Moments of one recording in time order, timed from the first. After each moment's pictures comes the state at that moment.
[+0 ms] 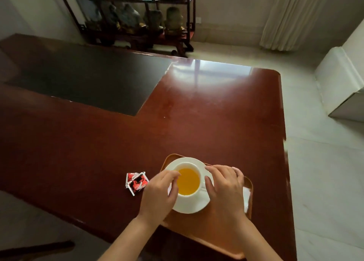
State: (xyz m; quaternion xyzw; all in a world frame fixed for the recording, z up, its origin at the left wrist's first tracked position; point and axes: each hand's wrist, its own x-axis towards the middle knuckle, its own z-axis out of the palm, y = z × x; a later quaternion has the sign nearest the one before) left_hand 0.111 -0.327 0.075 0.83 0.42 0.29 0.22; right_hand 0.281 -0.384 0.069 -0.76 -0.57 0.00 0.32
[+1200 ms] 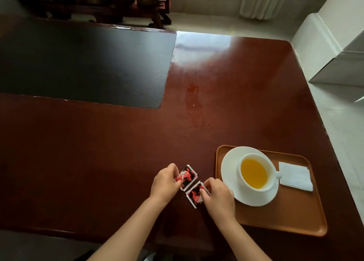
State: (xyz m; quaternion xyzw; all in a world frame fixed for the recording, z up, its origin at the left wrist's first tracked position) left_hand -0.045 -0.172 -0.015 0.77 0.51 0.04 0.39; right_hand 0.070 -0.290 -0.001 -0.88 -0.40 0.22 0.17
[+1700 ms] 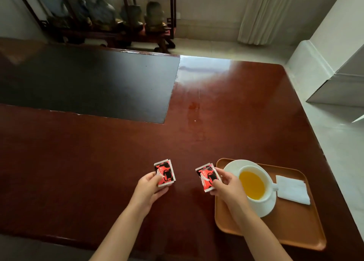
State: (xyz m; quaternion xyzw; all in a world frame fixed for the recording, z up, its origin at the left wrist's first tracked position) left_hand -0.083 -0.155 0.033 0.35 0.54 0.21 0.74; right_hand 0.100 -0.278 0.065 -0.70 -0.19 0.44 0.53
